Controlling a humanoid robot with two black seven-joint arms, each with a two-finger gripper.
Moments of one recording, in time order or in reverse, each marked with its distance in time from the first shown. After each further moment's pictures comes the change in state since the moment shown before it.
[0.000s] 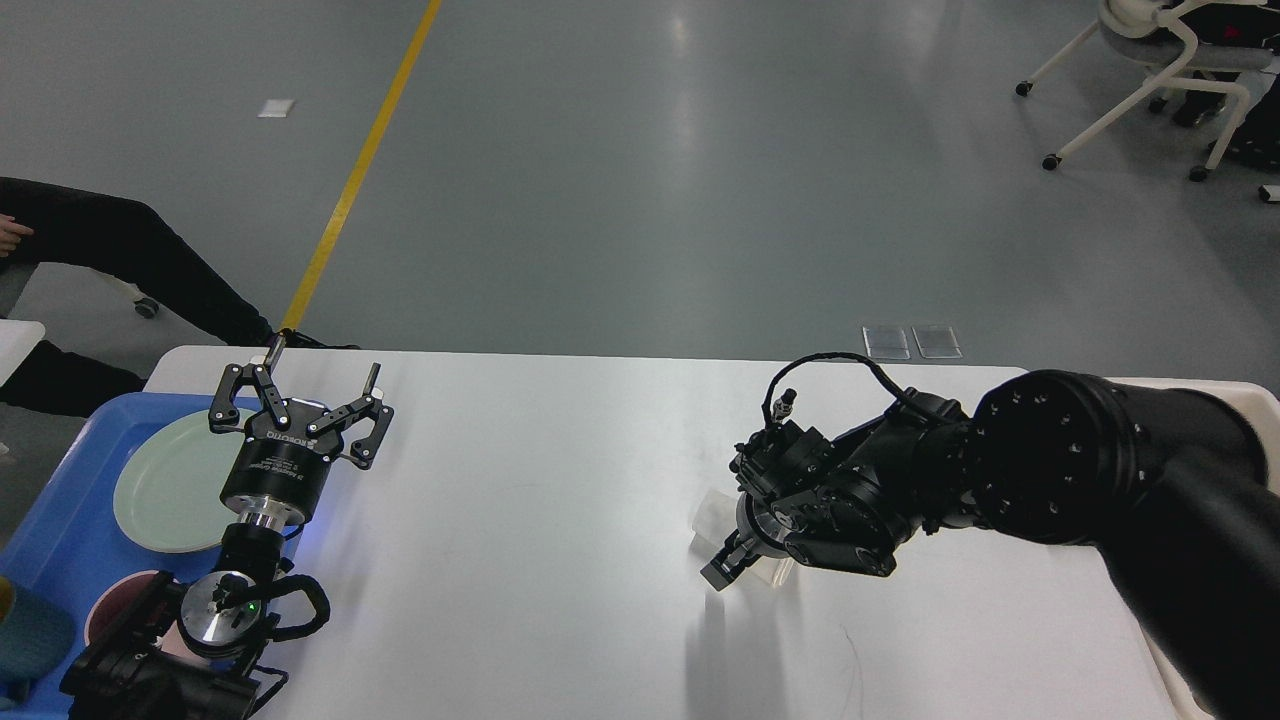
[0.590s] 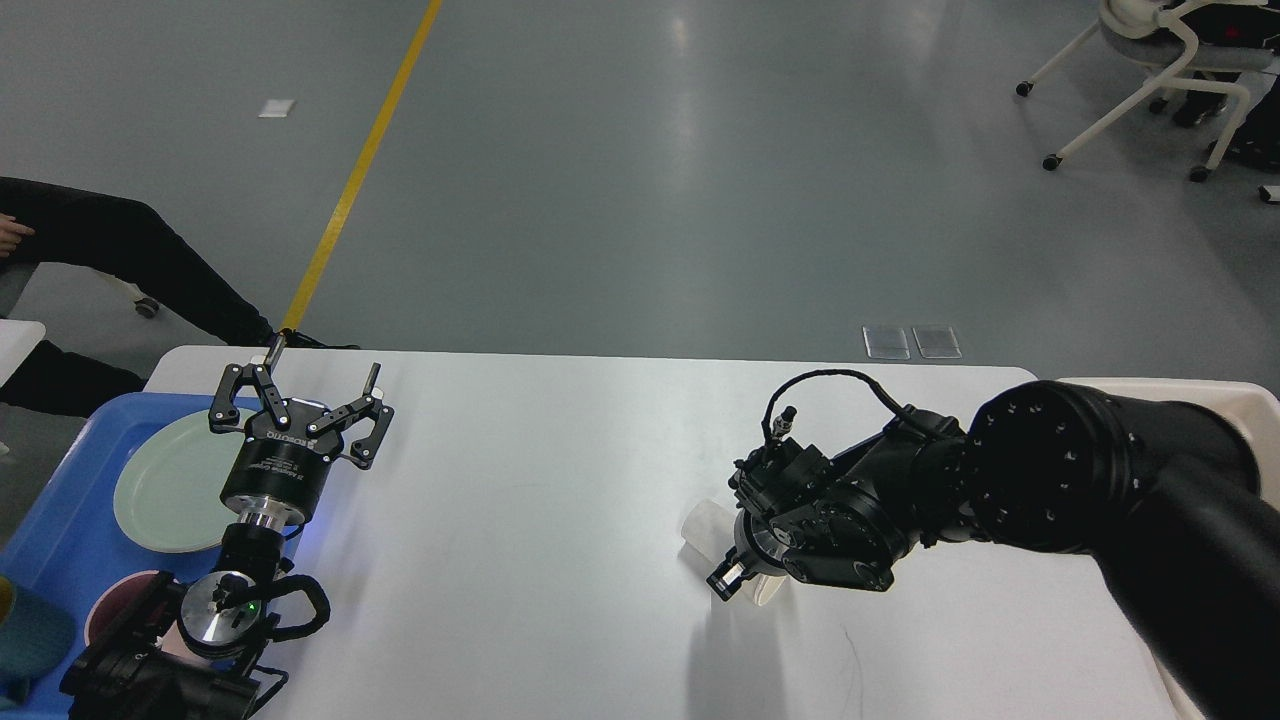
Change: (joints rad) left arm 0.000 0.000 0.000 0.000 0.000 0.000 0.000; right arm -0.018 0.005 0.008 0.021 0.020 -0.011 -0.011
